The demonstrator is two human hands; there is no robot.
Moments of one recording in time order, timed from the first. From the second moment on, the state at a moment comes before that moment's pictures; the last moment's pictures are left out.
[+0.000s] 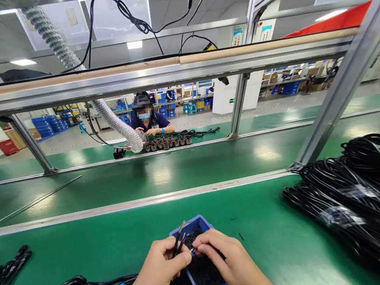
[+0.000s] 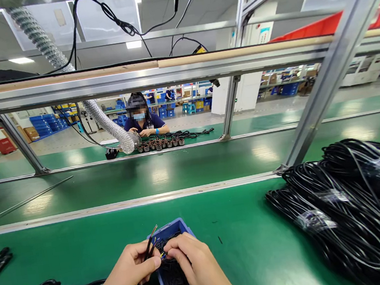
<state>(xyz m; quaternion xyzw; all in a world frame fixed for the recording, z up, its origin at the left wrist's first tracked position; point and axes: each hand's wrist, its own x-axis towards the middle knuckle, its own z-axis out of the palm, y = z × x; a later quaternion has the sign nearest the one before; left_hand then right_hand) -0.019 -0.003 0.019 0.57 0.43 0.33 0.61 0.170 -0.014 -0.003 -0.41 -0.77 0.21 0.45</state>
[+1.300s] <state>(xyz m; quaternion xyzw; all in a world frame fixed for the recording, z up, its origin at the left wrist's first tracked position) -0.020 -0.002 0.017 0.55 0.45 0.33 0.62 0.167 -0.014 -0.007 -0.49 -0.72 0.22 0.45</state>
